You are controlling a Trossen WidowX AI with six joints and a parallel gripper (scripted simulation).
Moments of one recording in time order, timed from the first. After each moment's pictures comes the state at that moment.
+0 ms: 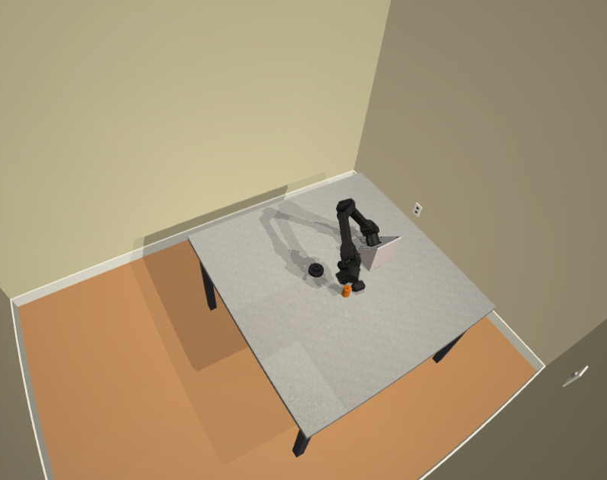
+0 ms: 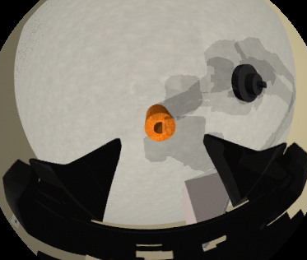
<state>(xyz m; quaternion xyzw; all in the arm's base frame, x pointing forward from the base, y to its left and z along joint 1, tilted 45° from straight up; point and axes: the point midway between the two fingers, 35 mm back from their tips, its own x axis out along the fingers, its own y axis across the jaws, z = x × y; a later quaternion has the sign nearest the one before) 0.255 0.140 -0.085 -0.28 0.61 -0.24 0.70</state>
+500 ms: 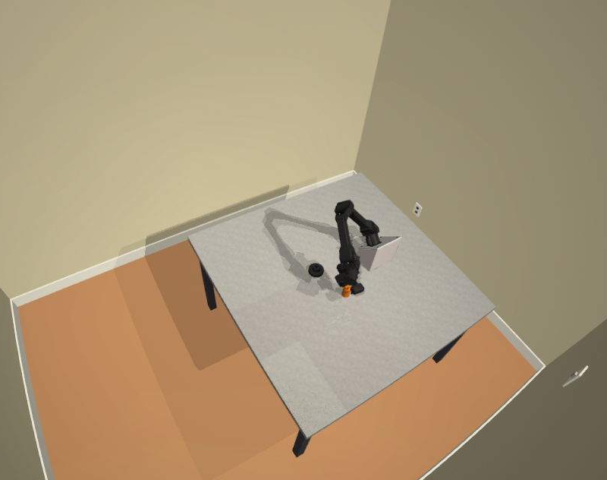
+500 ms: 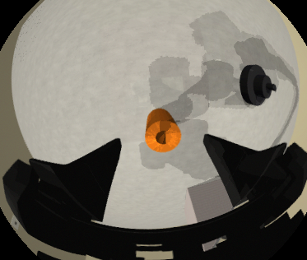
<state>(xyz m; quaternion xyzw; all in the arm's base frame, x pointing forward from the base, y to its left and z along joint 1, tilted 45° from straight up) 0.260 0.125 -0.103 -0.28 0.61 -0.24 0.71</state>
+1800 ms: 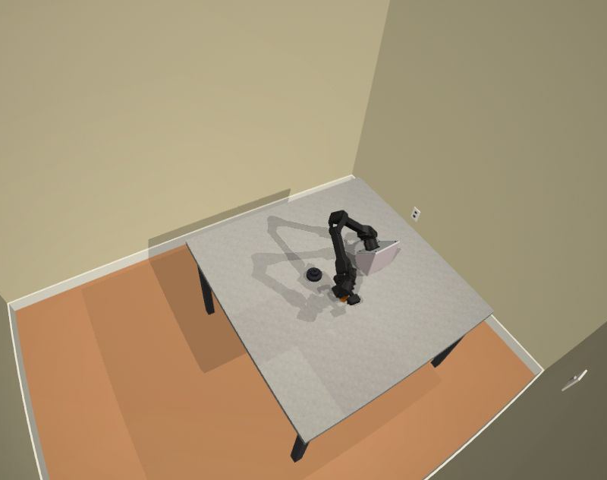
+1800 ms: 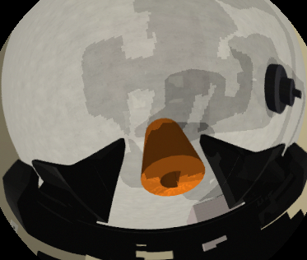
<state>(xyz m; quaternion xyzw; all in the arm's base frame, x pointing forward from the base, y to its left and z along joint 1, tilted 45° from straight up) 0.267 0.084 -0.145 -0.28 0.61 -0.24 0.71</state>
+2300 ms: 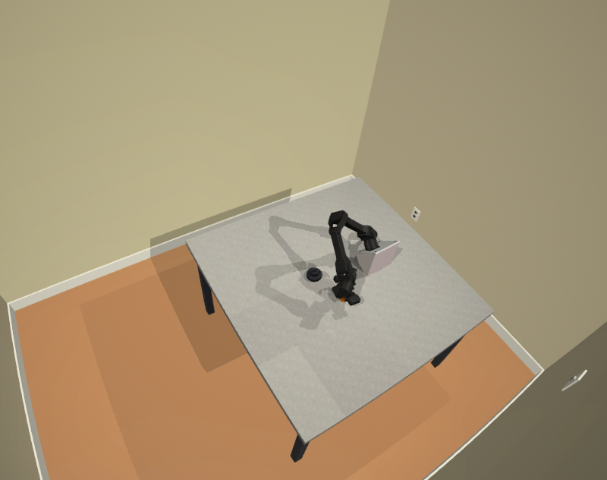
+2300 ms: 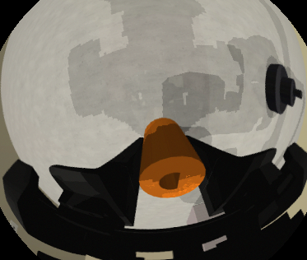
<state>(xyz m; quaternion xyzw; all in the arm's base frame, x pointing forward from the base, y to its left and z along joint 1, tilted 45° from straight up) 0.266 0.083 -0.146 -0.28 0.61 -0.24 0.70</state>
